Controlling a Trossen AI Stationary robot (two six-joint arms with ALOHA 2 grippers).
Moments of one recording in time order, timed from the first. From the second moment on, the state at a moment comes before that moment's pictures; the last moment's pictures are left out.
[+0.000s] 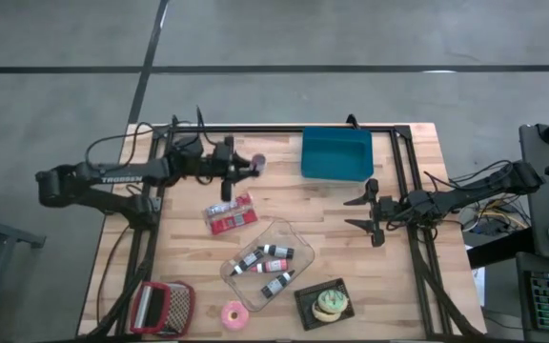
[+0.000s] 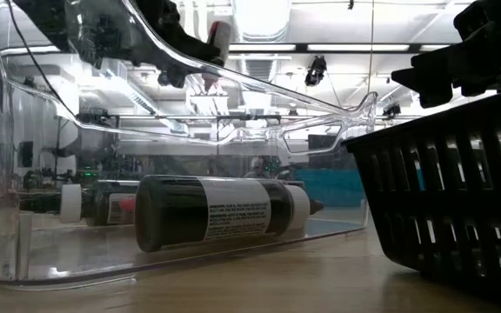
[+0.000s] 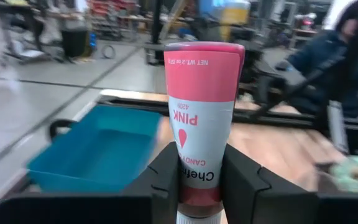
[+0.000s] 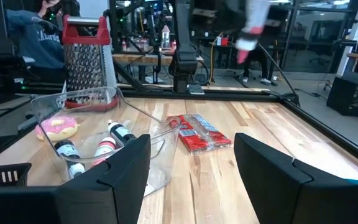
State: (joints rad) left arm 0.36 1.18 0.61 0.44 0.35 -0.02; right arm 0.24 0.56 0.02 0.54 0.24 0.00
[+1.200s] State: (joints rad) left arm -0.17 1.35 0.77 -0.09 0.13 -0.19; right arm 0.24 0.56 0.02 0.54 0.26 0.00
